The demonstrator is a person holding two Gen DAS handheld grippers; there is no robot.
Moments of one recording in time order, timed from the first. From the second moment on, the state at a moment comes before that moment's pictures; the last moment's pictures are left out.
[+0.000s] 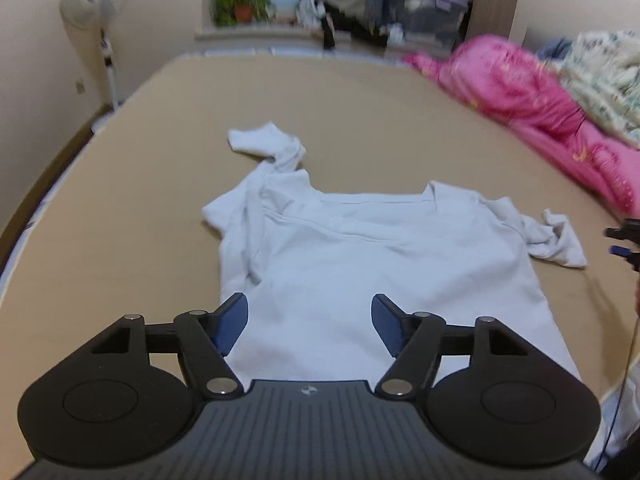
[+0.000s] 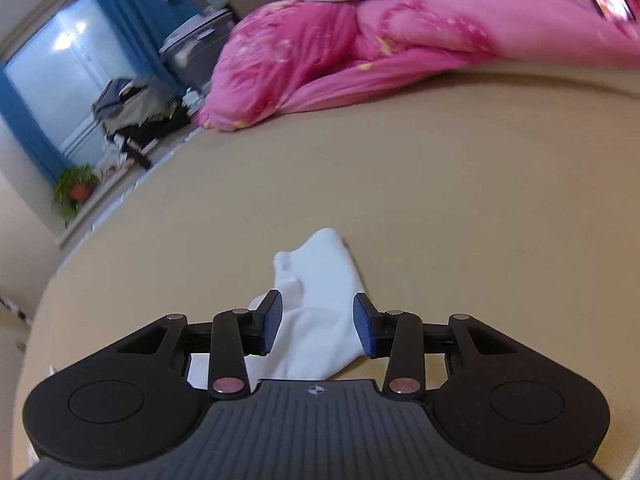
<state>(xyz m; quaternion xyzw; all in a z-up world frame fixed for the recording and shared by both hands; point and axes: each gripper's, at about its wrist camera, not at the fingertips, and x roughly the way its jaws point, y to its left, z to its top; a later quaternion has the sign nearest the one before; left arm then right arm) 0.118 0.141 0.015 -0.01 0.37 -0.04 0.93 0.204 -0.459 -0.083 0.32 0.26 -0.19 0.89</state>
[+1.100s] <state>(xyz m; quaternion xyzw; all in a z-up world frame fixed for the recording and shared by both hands) 0.133 0.155 -0.039 -0.03 0.40 0.06 0.91 0.182 -0.556 -0.143 0.43 0.26 -0.37 0.78</state>
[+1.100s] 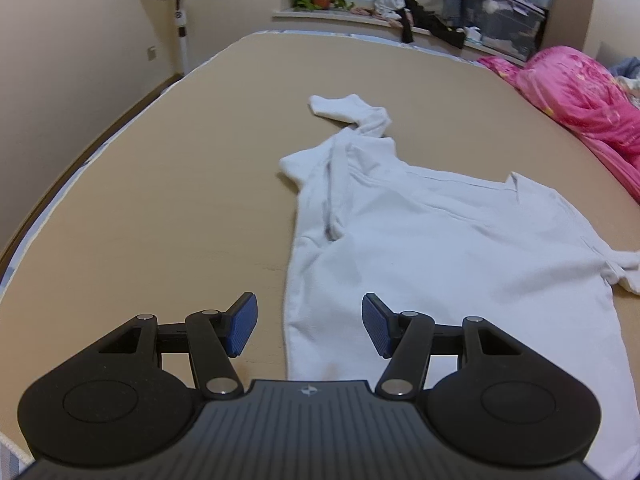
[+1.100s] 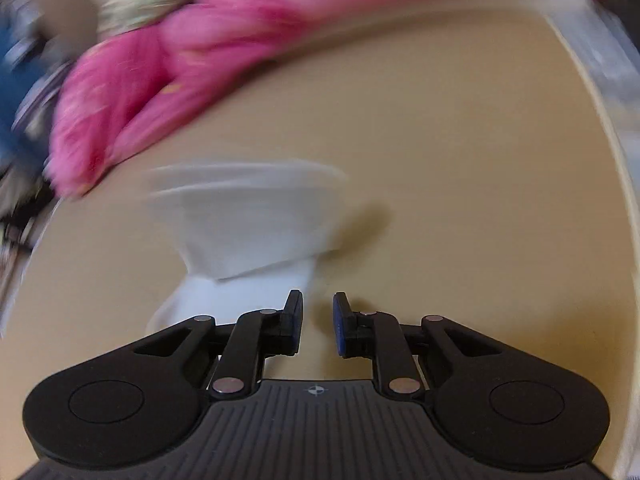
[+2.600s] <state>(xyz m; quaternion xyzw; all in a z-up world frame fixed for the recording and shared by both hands) 0.045 0.180 -0.069 -0.08 0.49 0.01 0.87 0.044 -0.354 -0.041 0.28 0.38 0.00 0.88</state>
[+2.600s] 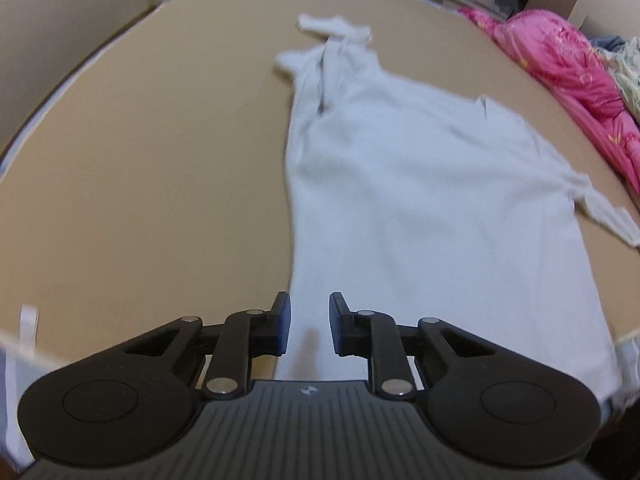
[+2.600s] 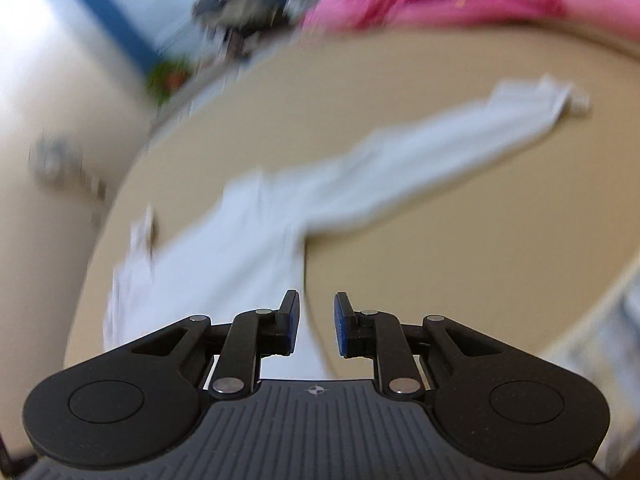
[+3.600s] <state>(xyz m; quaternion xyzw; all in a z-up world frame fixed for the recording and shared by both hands) -0.067 0.197 -0.064 -0.14 0.50 0.00 0.85 -0.061 -0.350 -0.058 0.22 0.44 -0.03 0.87</state>
